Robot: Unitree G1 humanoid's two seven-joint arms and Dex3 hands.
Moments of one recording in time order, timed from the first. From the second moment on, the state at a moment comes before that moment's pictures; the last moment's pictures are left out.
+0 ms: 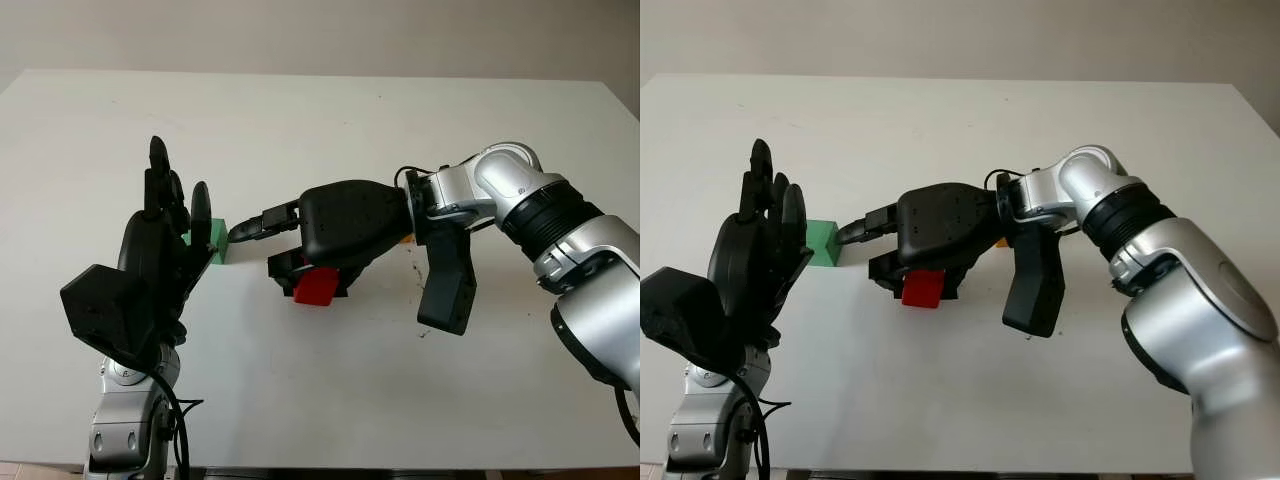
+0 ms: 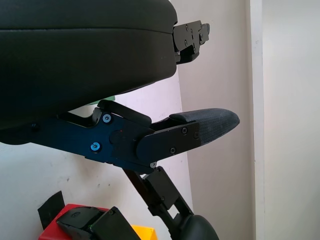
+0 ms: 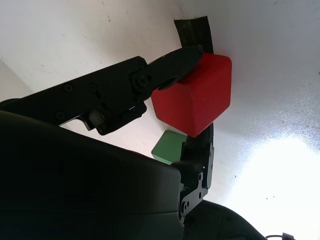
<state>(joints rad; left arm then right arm) -0.08 0.08 0.13 -0.33 -0.05 0.18 0.01 -1.27 -0.52 0.83 0.85 -1.28 -1.15 -0.41</state>
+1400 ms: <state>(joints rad) -0.08 0.08 0.13 -0.32 -0.06 0.18 0.02 -1.30 -0.55 0.90 0.87 -1.29 -1.12 -0.45</state>
